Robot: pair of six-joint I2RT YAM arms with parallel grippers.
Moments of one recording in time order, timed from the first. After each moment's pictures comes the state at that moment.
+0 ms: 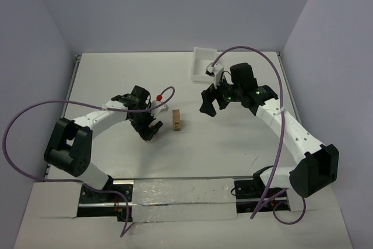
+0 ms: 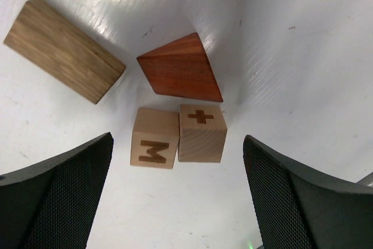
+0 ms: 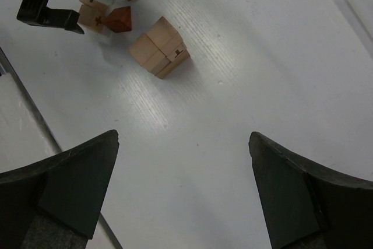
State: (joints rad) left arm -0.48 1.57 0.96 -0.68 0.18 0.47; right arm 0.40 1.28 1.16 -0.59 -0.50 -0.20
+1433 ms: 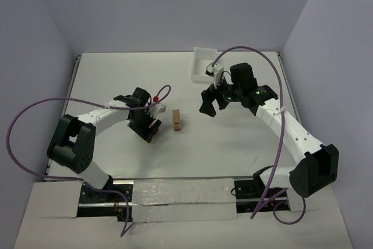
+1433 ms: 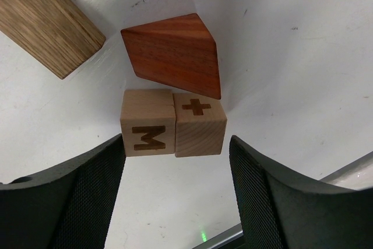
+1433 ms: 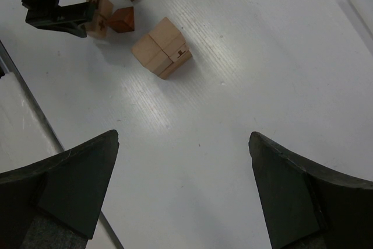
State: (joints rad) left arm -0.48 1.60 0.96 -0.72 0.17 0.26; right arm 0.40 1.28 1.16 -0.59 -0.51 -0.20
